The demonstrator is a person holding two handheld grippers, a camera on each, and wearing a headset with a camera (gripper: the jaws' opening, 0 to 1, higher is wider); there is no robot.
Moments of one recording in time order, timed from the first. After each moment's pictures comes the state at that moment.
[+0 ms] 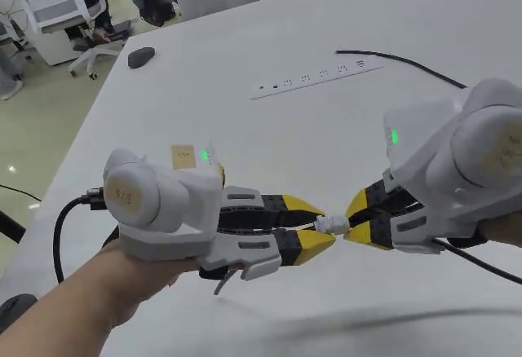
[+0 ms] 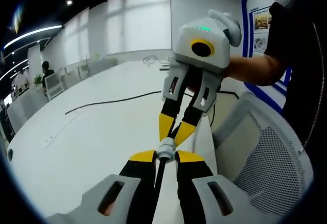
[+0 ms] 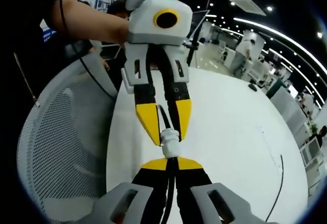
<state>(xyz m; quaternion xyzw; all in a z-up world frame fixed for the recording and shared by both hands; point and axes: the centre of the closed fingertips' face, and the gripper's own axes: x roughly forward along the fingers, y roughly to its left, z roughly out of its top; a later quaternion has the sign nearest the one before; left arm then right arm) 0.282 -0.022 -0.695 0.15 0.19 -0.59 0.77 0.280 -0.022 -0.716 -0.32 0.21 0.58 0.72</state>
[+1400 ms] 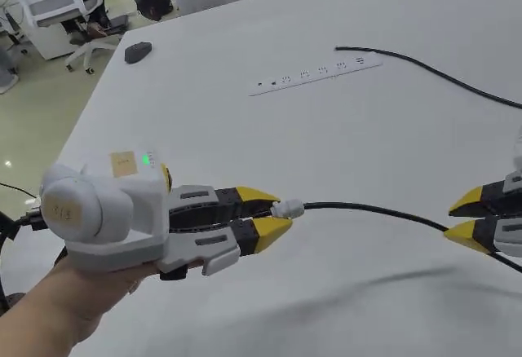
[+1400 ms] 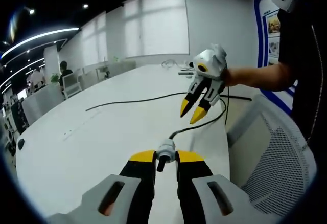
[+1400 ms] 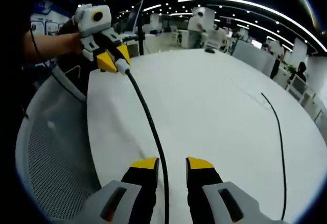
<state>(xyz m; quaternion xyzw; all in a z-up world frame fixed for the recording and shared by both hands) 0.301 0.019 -0.688 0.14 0.18 -0.53 0.82 0.308 -0.096 -0.732 -0.17 0.28 0.48 0.82</state>
